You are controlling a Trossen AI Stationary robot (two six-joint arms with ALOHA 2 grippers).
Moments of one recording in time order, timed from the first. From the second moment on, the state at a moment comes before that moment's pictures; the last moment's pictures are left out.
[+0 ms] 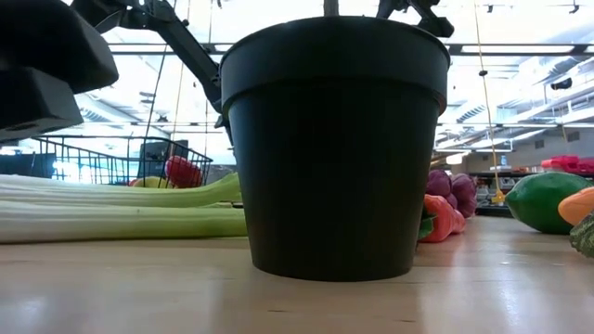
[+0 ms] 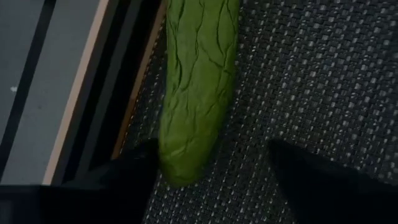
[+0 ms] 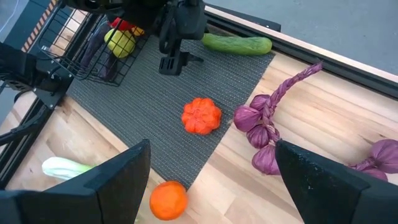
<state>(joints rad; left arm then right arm) 0.68 2.11 1.43 -0.42 0.00 0.41 -0.39 1.37 1.69 -1.19 0.04 0.66</state>
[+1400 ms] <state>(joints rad) 0.68 1.99 1.89 -1.29 0.01 0.15 -0.39 1.37 1.69 -1.24 0.16 0.48</state>
